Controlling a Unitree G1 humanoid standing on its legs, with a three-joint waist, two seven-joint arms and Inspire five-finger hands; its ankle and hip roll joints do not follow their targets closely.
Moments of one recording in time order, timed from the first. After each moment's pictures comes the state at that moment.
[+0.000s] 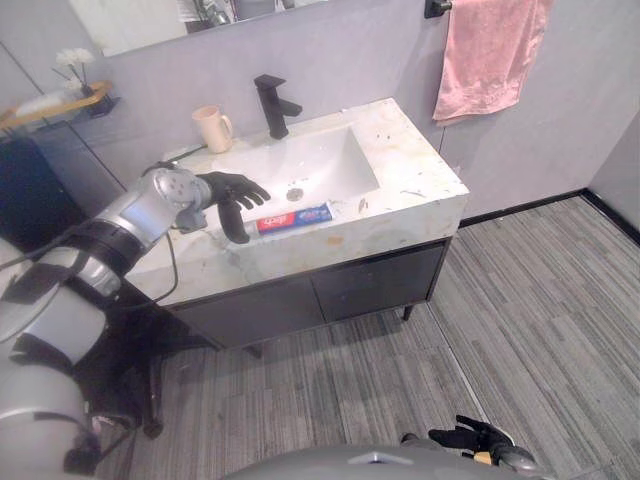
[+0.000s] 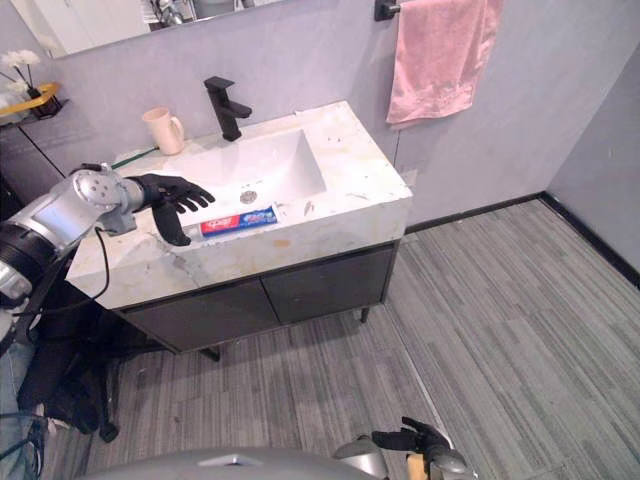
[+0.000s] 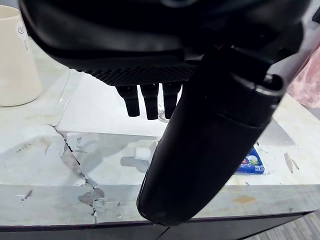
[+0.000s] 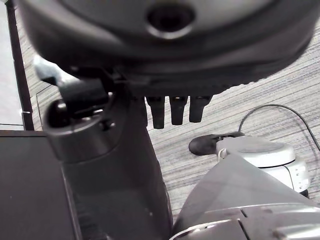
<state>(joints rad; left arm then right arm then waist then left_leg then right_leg) -1.02 0.88 -0.87 0.58 -0.18 0.26 -0.50 -0.01 -0.35 0.24 1.30 0.41 -0.07 0.04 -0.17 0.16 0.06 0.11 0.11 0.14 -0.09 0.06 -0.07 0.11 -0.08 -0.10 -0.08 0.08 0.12</state>
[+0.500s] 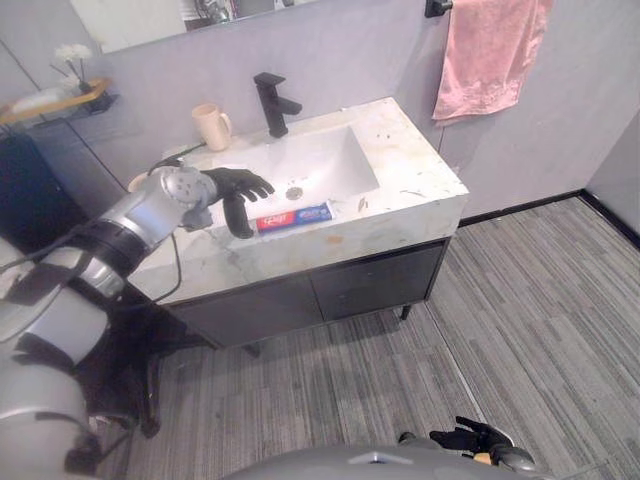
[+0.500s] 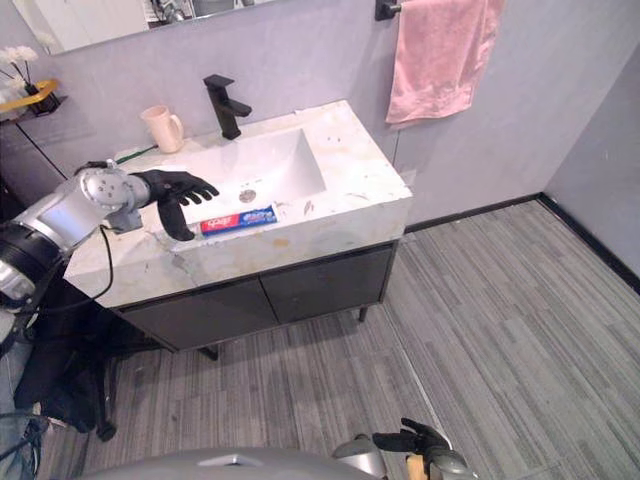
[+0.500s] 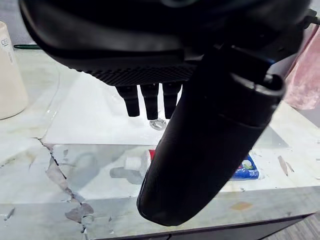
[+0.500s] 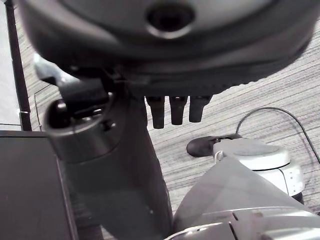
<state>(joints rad) -1.02 0.86 -0.87 0.53 -0.14 0.26 -0.43 -0.01 -0.35 0.24 1.30 0.41 -0.07 0.04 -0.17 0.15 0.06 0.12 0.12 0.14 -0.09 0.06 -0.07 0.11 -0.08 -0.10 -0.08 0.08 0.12</state>
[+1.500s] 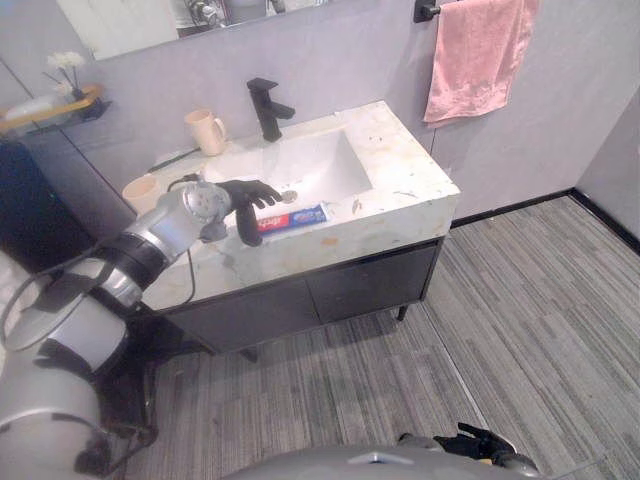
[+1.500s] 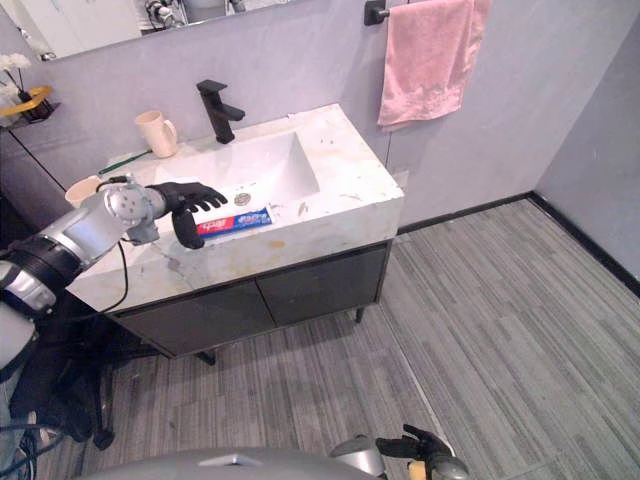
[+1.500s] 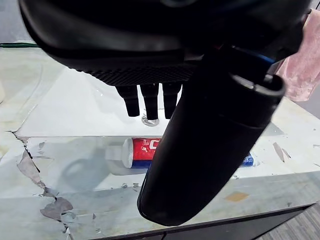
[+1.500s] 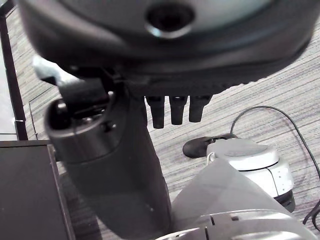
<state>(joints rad) -0.94 0.79 -0.84 0.52 -0.06 0.29 -0.37 0.03 -0.35 0.24 1.29 0.42 -0.07 0.04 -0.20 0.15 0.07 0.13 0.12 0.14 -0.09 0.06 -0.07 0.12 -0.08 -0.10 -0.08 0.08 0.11</state>
